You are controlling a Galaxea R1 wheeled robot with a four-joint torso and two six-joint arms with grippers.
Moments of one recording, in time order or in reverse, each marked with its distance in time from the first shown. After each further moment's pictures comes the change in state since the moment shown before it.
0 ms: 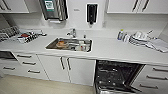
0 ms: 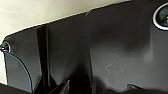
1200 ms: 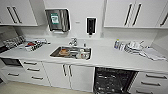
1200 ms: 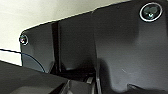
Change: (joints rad) left arm 0.003 0.074 -0.110 0.000 0.004 0.001; right arm -0.034 0.026 -0.033 0.000 -0.001 0.000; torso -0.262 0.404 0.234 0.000
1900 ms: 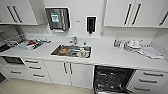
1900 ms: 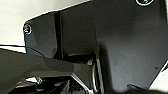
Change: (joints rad) left arm 0.000 0.014 -0.003 0.000 0.001 0.002; right arm 0.004 0.004 -0.004 0.000 0.002 0.000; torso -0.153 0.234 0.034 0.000
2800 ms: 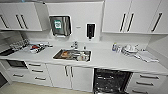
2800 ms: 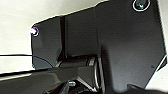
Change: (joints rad) left arm 0.003 0.005 -0.013 0.000 0.001 0.002; right arm 0.002 0.000 -0.002 0.000 0.010 0.000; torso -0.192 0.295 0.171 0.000
